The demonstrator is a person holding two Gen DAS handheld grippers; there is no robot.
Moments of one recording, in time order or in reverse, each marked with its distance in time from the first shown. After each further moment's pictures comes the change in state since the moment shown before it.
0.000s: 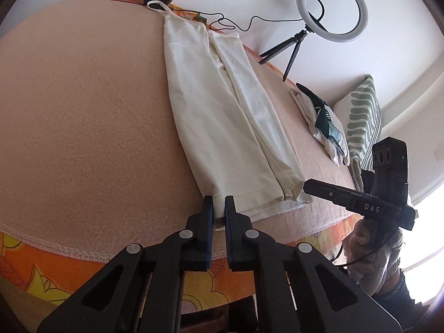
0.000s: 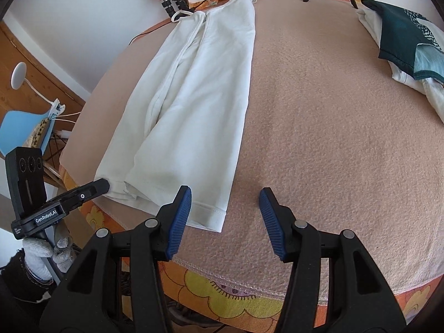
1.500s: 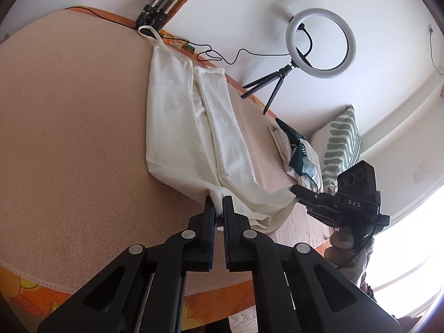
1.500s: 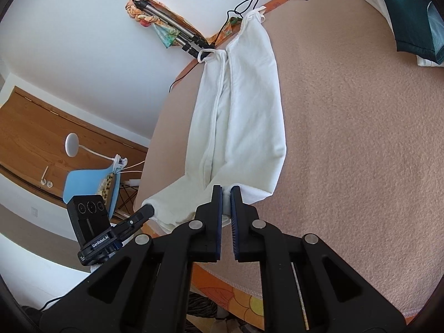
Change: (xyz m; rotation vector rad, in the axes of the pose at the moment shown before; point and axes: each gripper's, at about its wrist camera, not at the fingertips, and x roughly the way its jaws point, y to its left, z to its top) left arm -0.026 -0.001 0.047 -0.055 -0.102 -0.121; right arm -0.017 -0.041 0.038 0.263 -0.105 0.414
